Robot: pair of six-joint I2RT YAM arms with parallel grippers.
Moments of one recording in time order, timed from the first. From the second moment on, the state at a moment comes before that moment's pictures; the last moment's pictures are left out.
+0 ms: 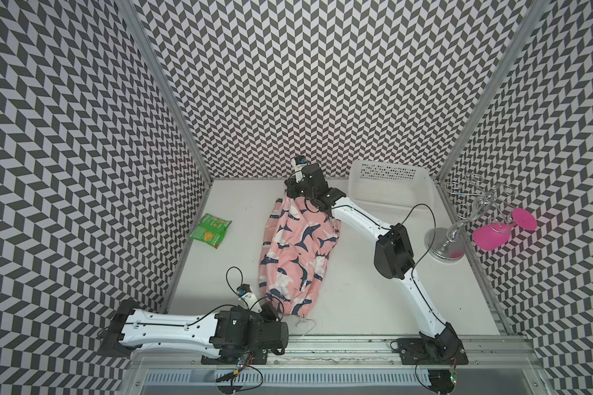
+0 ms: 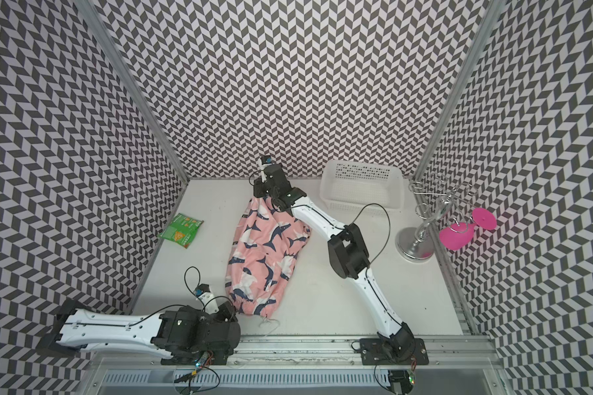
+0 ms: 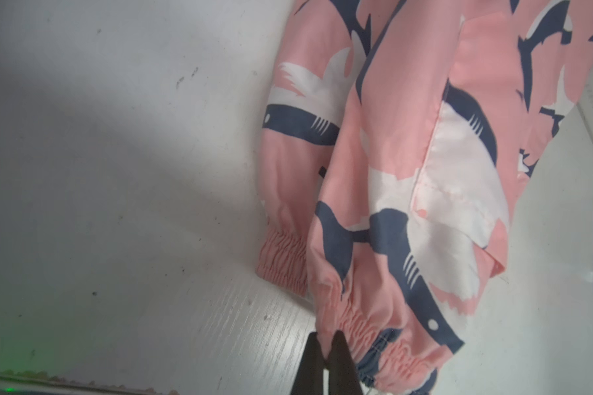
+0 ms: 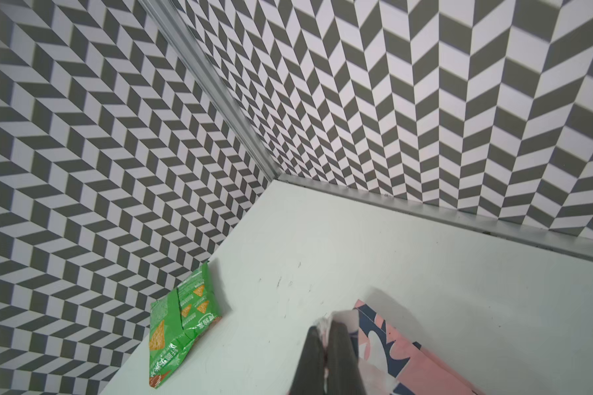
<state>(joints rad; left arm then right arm) -1.53 0.65 0.43 -1.11 -0.63 -2.01 0.69 2.49 2.34 -0.18 -0.06 0.37</state>
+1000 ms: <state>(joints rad) -1.18 0.74 0.36 -0.78 -0.56 -1.34 0.69 1.93 1.32 -0.10 -0.11 0.35</state>
